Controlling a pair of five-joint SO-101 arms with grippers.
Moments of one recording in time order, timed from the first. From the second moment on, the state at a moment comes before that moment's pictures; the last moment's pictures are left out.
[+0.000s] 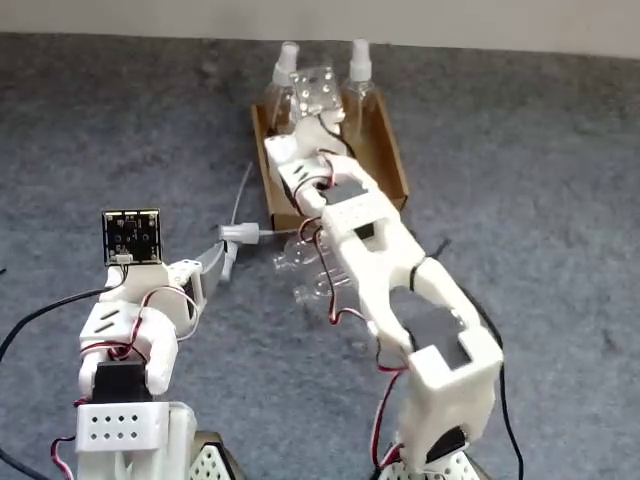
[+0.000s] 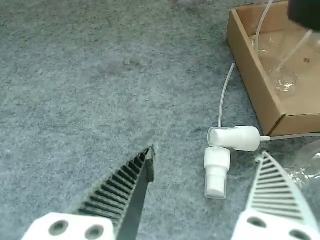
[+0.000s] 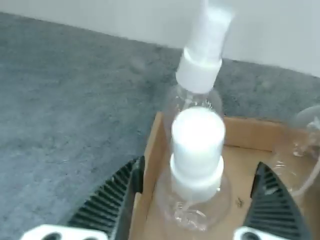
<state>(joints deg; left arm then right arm) -9.9 -82.0 80.2 42.4 3.8 -27.6 14.4 8.9 9.1 -3.4</state>
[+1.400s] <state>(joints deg) -9.9 -82.0 81.1 42.4 3.8 -26.6 -19.1 38.4 64.2 59.3</state>
